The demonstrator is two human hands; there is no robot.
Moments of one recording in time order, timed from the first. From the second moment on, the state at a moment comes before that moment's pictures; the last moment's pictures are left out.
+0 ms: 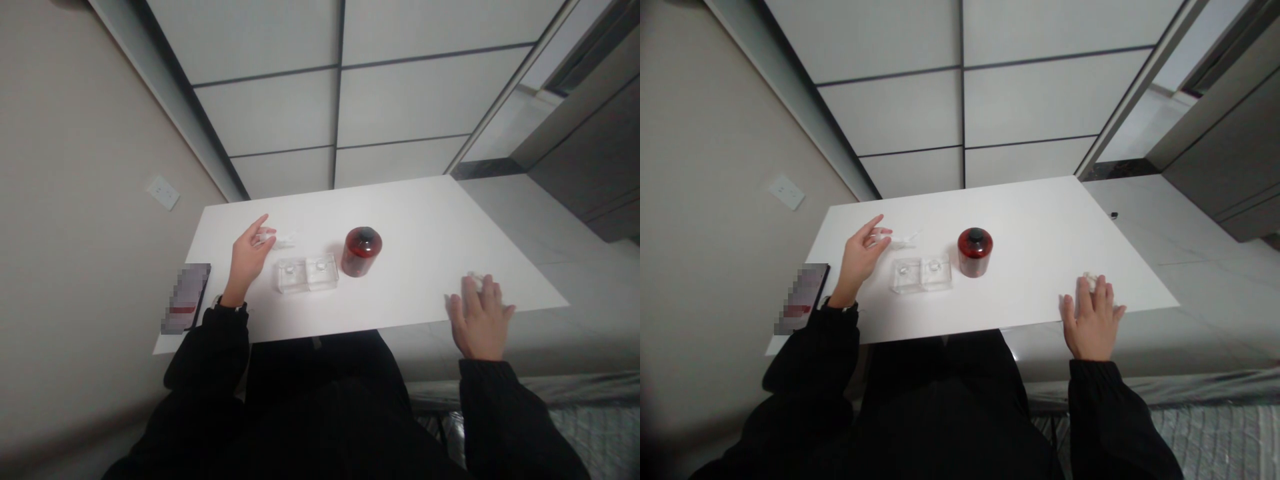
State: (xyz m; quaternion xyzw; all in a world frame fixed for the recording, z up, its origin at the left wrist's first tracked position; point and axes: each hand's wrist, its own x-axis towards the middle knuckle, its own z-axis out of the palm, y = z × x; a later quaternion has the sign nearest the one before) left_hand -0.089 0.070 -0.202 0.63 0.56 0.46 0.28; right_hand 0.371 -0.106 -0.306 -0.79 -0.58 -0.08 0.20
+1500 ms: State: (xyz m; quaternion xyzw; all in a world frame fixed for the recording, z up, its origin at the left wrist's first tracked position) left_hand -0.089 0.068 -0.240 0.68 0.55 0.39 0.28; right_hand 0.370 -0.106 -0.306 -0.80 -0.57 -0.07 0.20
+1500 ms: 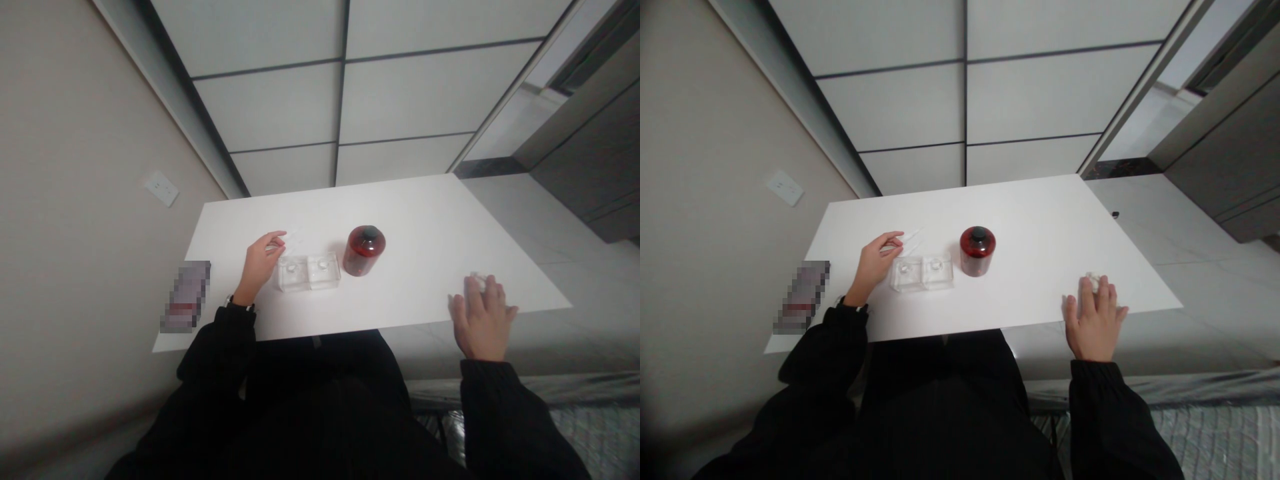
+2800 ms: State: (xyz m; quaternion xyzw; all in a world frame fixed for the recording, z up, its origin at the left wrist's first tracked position) left_hand -0.094 0.070 -0.246 0.71 0.60 0.36 0.10; right_hand 0.365 -0.105 -0.297 -0.79 -0.57 -0.06 0.22
